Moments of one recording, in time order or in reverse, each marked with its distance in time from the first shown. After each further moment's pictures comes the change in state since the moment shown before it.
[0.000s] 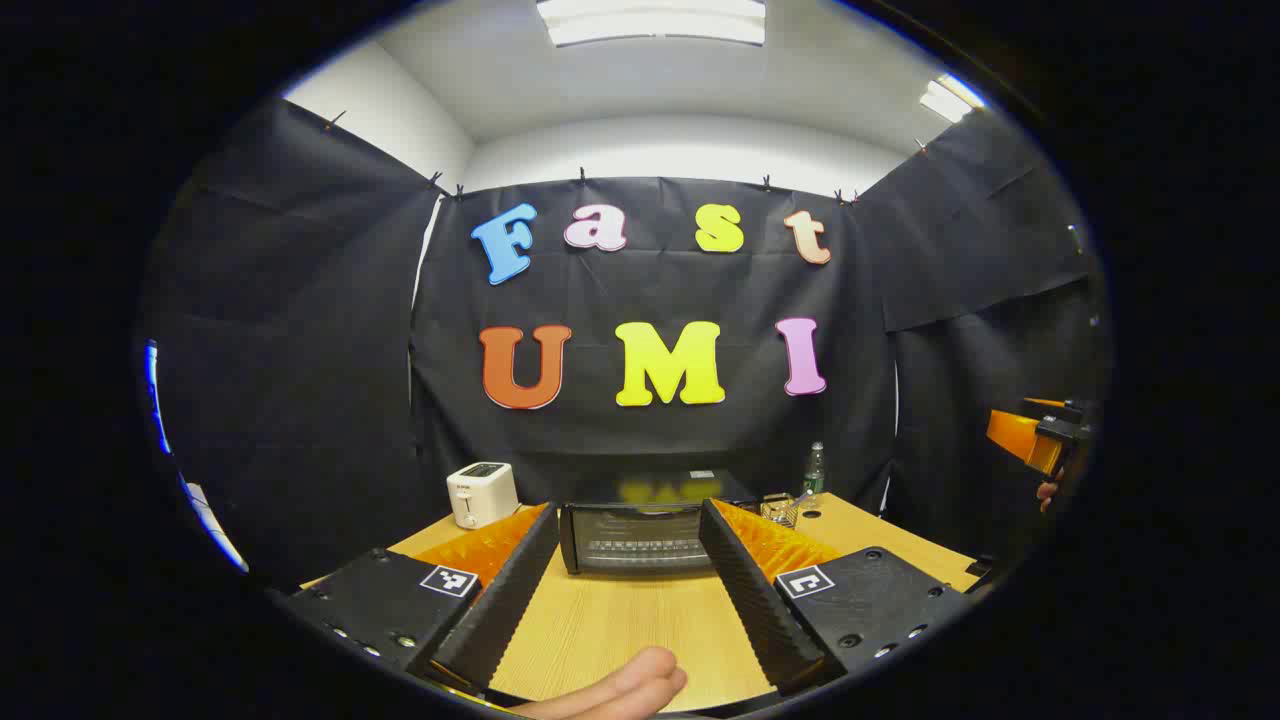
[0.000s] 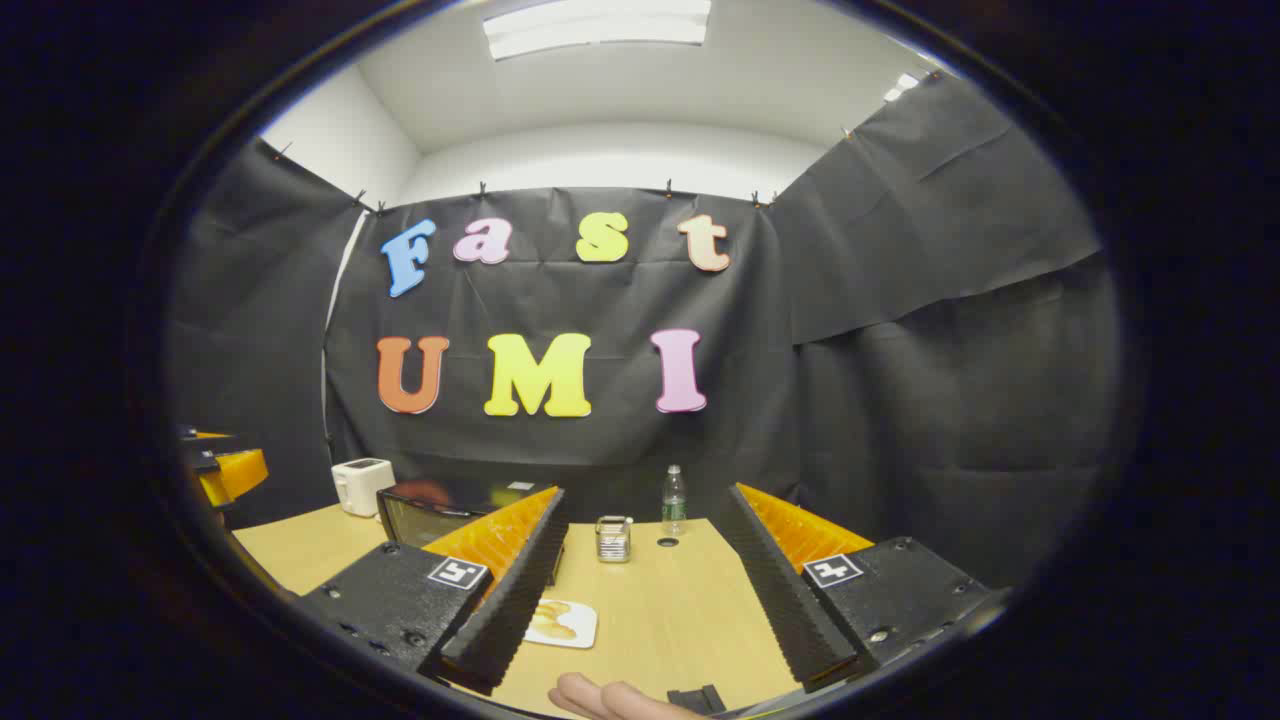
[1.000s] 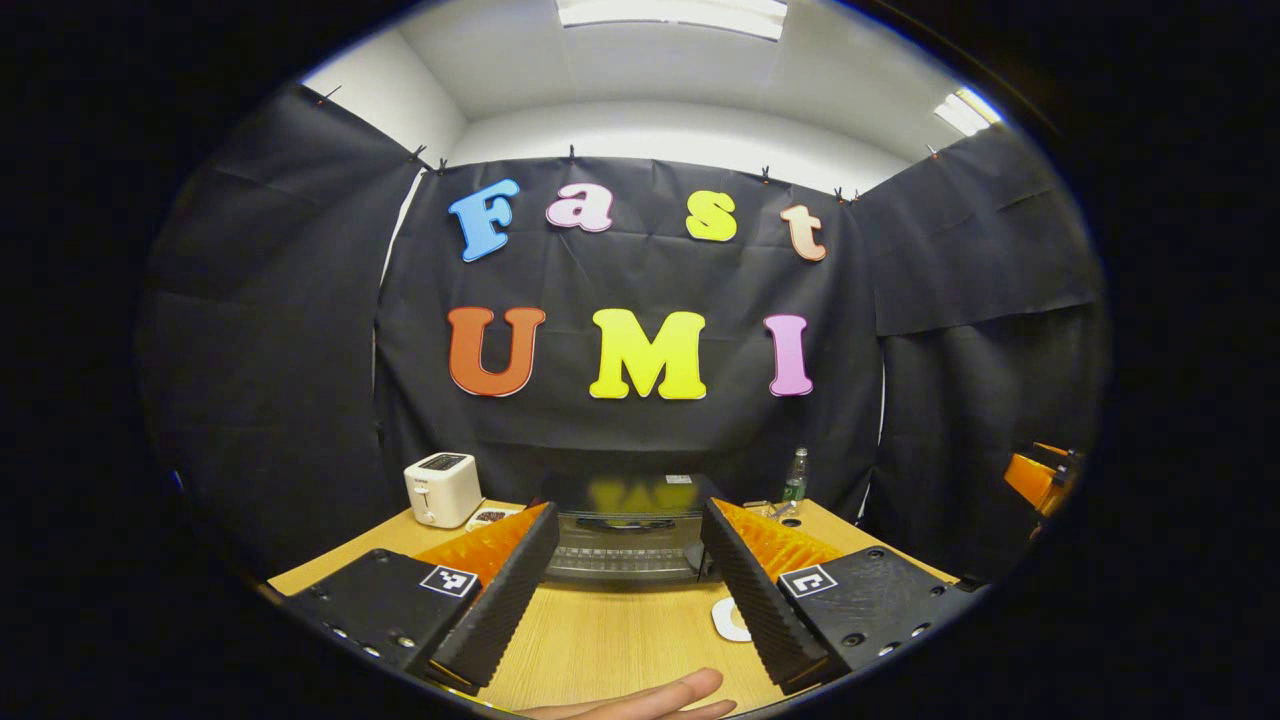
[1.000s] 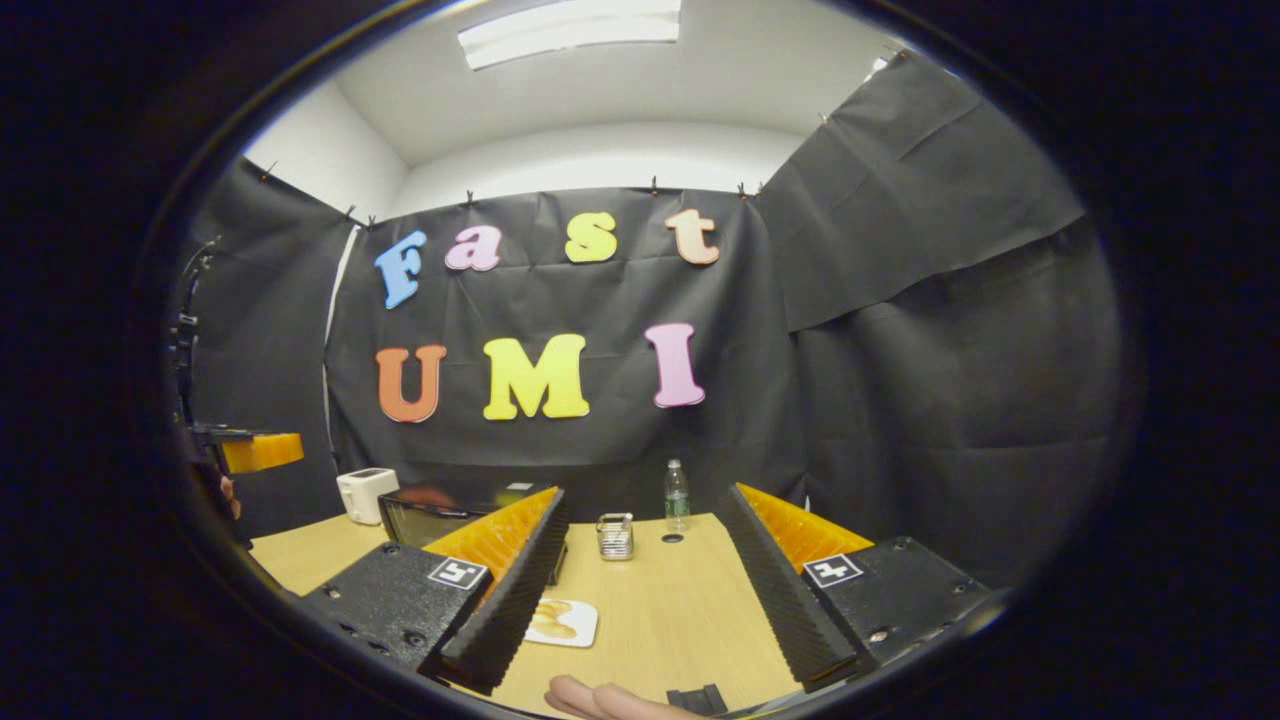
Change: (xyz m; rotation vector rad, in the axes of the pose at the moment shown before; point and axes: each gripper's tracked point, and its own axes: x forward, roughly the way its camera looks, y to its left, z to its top) left arm 0.076 -0.014 -0.003 -0.054 0.063 -0.072; right arm 0.012 -0.018 -0.022 0.065 -0.005 0.026
